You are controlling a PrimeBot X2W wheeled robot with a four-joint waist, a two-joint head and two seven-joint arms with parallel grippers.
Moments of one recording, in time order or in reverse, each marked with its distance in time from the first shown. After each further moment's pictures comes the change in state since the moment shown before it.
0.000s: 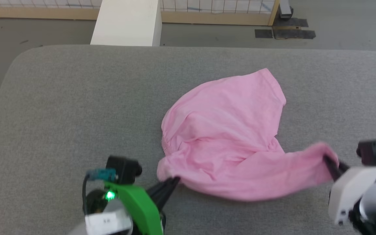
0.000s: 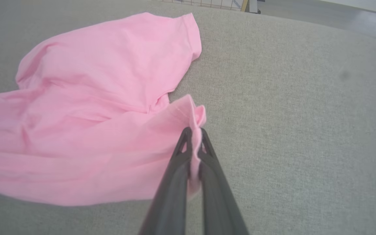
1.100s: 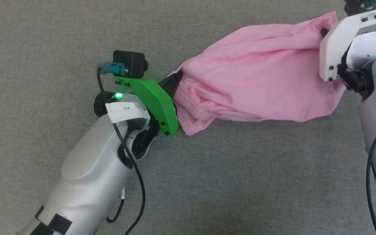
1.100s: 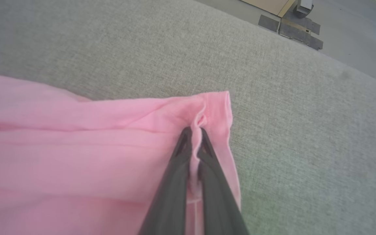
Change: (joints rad) left arm -0.578 -0.280 0.055 0.624 0.046 -0.095 -0.089; right arm -0.982 -0.107 0.155 0.979 -0.075 0.000 -0.193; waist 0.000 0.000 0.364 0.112
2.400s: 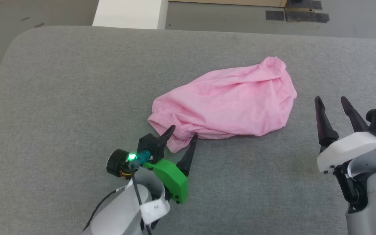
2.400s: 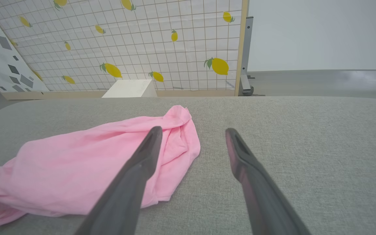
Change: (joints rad) left arm 0.266 -0.012 -0.158 0.051 0.268 0.025 -0.424; right arm 0.671 0.154 -0.196 -0.523 0.078 0.000 -0.444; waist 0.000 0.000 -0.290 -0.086
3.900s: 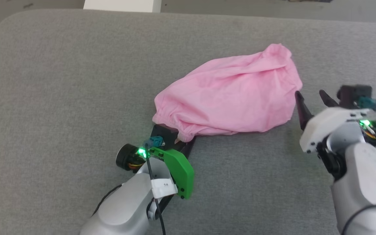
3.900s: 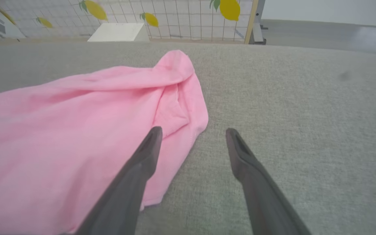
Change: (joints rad) left arm -0.097 -0.038 -0.048 0.140 -0.066 -0.063 0.161; right arm -0.221 0.003 0.026 0.334 -0.073 0.000 0.055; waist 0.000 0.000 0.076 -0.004
